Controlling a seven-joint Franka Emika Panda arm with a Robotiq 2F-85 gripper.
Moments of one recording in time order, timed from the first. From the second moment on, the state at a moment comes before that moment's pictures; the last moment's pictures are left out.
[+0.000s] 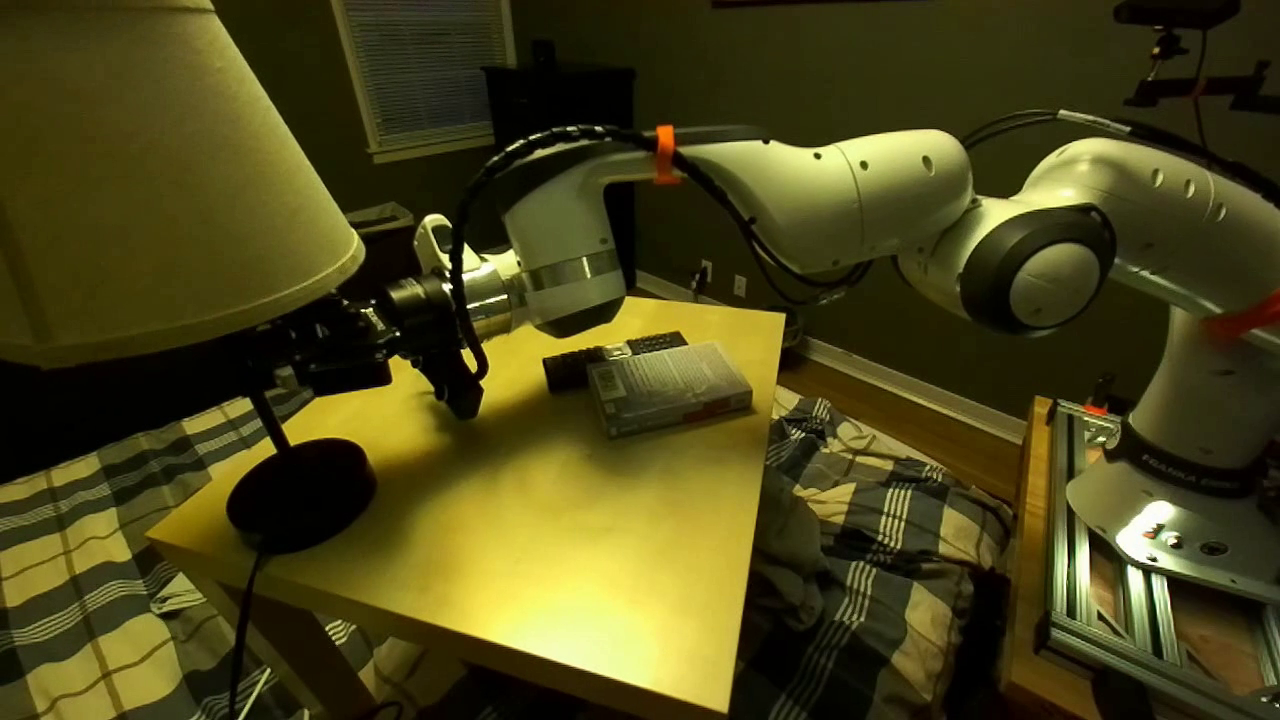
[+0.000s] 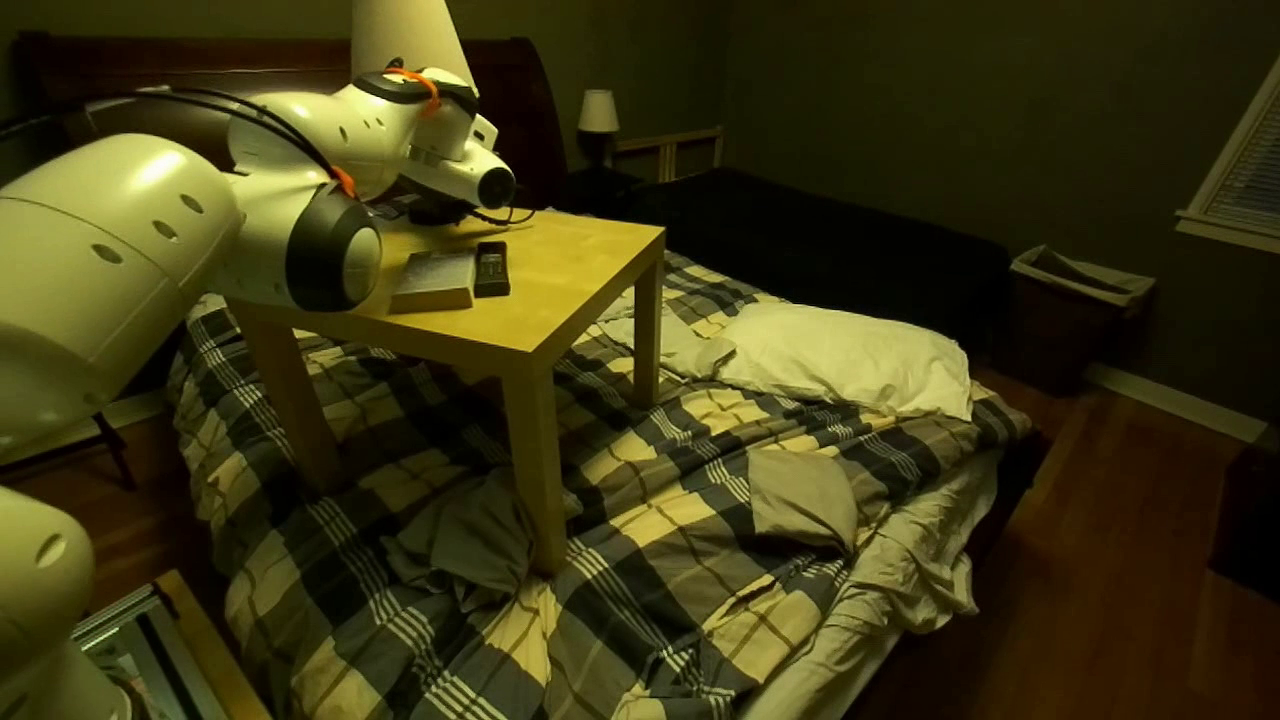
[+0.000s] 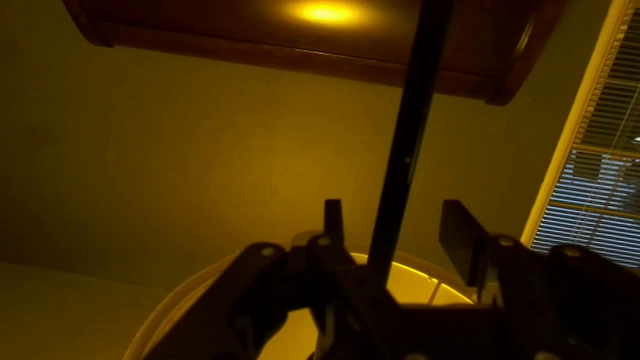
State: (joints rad) arm 0.54 1.21 0.18 -0.61 1.74 2.42 -2.14
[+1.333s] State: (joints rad) arm 0.59 1.12 -0.25 -0.63 1.30 2.50 -1.63
